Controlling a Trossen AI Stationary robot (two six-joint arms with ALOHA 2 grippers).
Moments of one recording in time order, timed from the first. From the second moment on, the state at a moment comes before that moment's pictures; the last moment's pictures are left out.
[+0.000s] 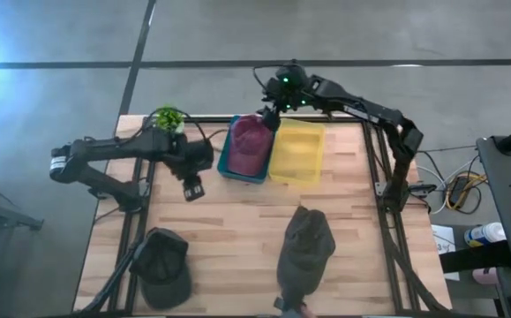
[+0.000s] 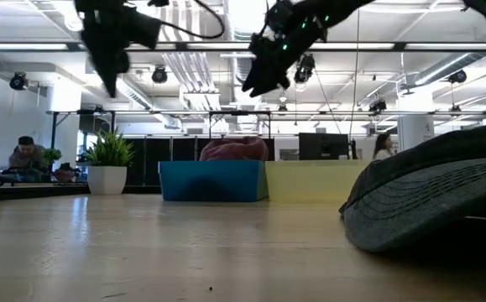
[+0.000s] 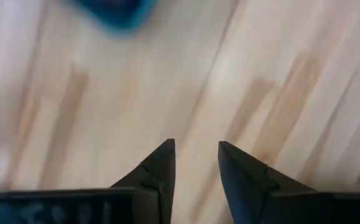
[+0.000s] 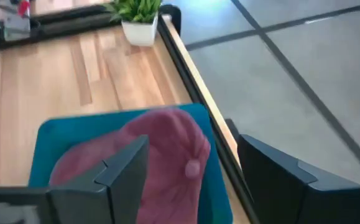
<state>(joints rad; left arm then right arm) 0.15 1.29 1.24 -1.29 0.02 -0.25 -0.55 1.86 1.76 -0.58 -0.14 -0.13</state>
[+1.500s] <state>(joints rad) -0.70 1.72 1.00 -0.85 0.24 -0.87 0.34 1.87 1.40 -0.33 0.11 0.87</state>
